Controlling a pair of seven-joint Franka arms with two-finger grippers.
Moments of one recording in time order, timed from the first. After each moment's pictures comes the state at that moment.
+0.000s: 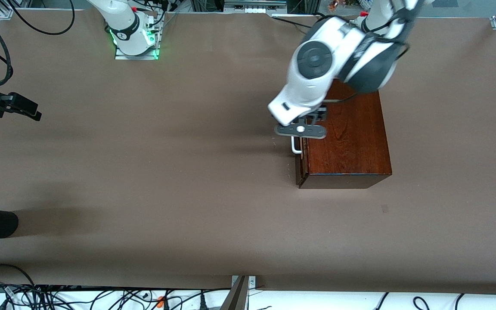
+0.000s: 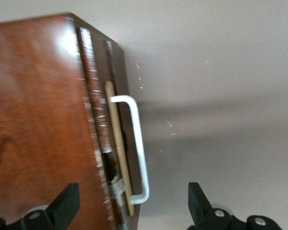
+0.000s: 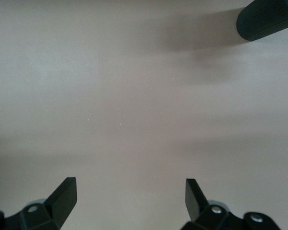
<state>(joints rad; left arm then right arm) -0.52 0.39 -0.14 -1.54 0.02 1.77 -0.55 0.02 0.09 -0.05 -1.53 -0.01 1.59 0.04</state>
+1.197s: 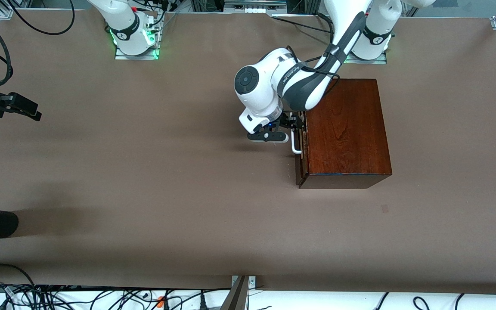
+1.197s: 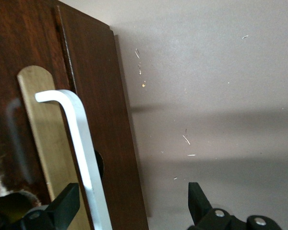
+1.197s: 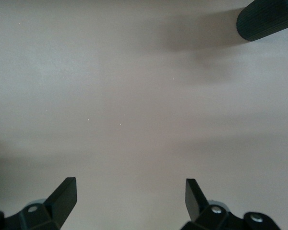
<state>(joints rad) -0.67 0.59 -0.13 -1.54 0.28 1.82 -0.77 0.02 0.09 -0.05 -1.53 -0.01 1.59 0.04</state>
